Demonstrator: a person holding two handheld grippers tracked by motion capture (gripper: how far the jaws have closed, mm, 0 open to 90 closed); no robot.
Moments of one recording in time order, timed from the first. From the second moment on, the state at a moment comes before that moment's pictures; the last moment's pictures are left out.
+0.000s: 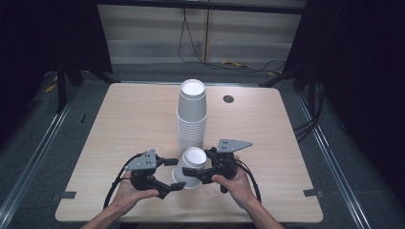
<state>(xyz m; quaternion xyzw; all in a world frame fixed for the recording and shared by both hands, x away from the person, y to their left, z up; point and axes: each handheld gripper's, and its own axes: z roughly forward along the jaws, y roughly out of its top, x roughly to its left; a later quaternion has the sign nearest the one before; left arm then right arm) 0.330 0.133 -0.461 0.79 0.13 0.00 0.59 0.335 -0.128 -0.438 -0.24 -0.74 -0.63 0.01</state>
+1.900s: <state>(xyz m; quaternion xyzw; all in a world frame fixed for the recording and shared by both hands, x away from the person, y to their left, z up) 0.332 0.117 -0.465 0.84 0.10 -0.01 0.53 0.329 -0.117 -0.440 -0.24 -0.74 -0.63 0.05</state>
